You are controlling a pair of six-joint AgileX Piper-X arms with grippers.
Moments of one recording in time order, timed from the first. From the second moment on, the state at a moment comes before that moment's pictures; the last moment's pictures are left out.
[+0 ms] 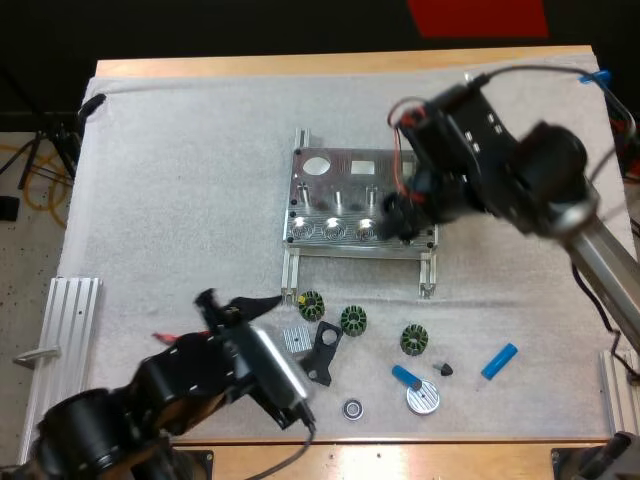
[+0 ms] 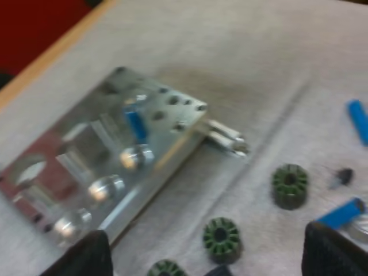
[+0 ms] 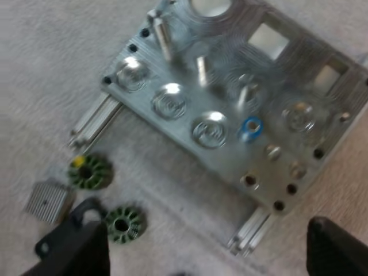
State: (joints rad) left arm -1.01 0.63 -0.87 0.93 -0.16 -1.67; right arm 0.71 1.54 -1.80 1.40 0.03 -1.79
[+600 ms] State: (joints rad) left arm -0.74 0.81 -0.87 0.77 0.31 -1.40; right arm 0.75 0.89 -1.10 1.32 0.10 -1.54
